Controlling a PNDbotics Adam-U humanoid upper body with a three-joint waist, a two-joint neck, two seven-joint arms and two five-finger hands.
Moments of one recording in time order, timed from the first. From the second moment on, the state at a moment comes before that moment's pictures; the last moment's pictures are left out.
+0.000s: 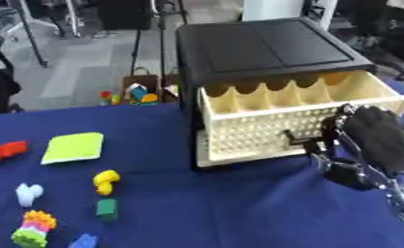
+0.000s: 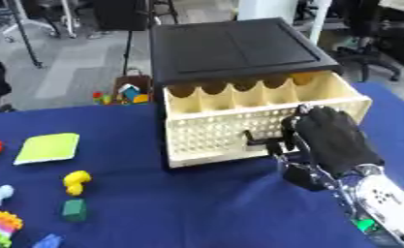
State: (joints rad) left arm -0.42 0.46 0.11 -1.99 0.08 -0.43 0.51; right arm -0.42 -0.77 0.25 -1.97 1.09 0.37 0.16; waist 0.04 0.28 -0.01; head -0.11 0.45
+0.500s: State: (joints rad) left arm -0.42 0.46 0.11 -1.99 0.08 -0.43 0.51; right arm -0.39 -0.78 0.25 -1.97 1.07 0.36 0.12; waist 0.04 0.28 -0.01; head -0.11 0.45
